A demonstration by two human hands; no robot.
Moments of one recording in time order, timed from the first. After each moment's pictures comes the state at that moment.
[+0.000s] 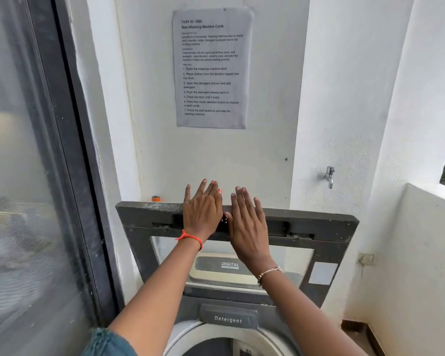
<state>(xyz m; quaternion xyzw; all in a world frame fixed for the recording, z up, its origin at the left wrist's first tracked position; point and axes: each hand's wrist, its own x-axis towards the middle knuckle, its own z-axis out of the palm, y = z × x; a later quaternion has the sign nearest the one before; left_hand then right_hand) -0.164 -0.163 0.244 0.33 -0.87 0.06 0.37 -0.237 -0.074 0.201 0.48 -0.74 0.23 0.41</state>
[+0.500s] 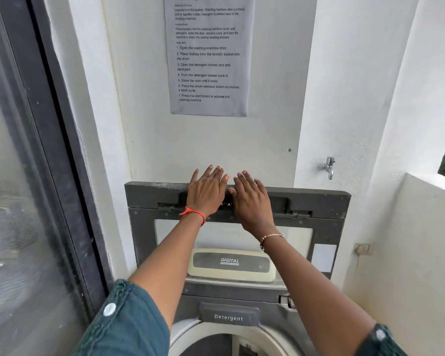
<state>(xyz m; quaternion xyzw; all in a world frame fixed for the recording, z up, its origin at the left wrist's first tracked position) -0.205 -0.214 0.250 0.29 -0.90 0.06 0.30 -0.283 -0.117 0.221 0.48 -0.77 0.26 0.35</state>
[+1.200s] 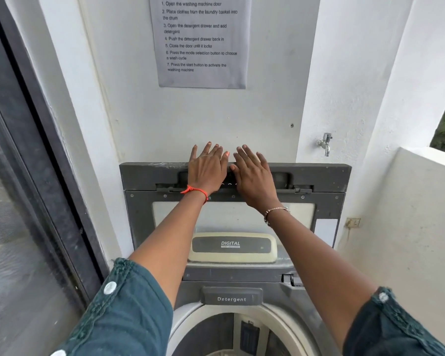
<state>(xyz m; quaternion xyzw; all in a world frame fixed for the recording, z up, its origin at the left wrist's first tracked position) -0.230 -0.239 0.245 0.27 -0.91 0.06 0.32 -0.307 -0.137 0.219 0.50 -0.76 0.25 0.33</state>
